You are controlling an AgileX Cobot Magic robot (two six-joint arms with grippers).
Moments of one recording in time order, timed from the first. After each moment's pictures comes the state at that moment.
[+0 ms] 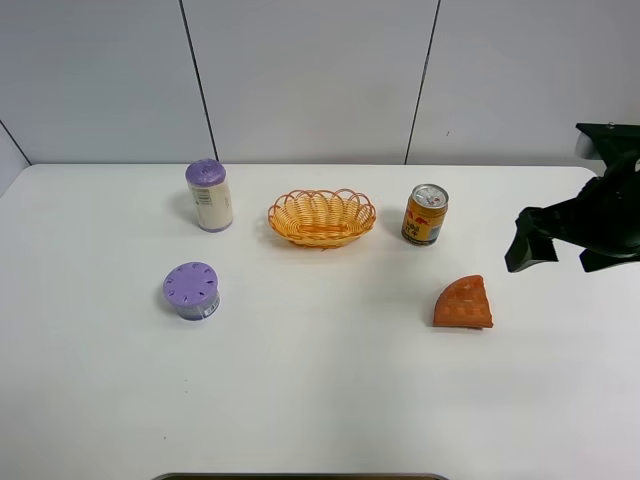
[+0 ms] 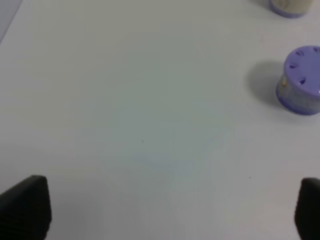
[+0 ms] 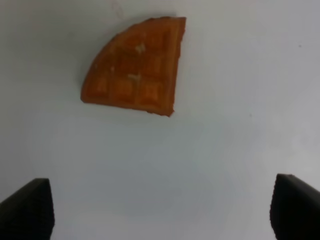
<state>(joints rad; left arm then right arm) 0.06 0.00 -0.44 0.01 1.09 0.01 0.06 1.32 -0.90 0.17 0.96 -0.04</state>
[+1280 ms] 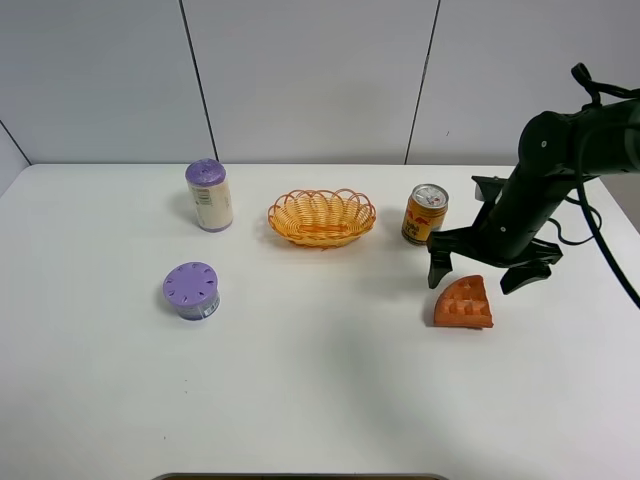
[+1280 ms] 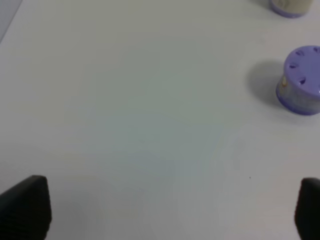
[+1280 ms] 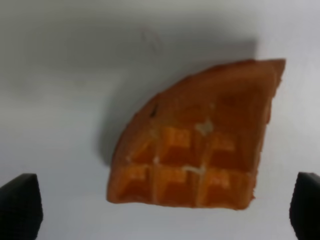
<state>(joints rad) 0.06 0.00 -0.44 0.01 1.09 0.01 0.19 1.81 -1.03 0.16 0.81 0.18</state>
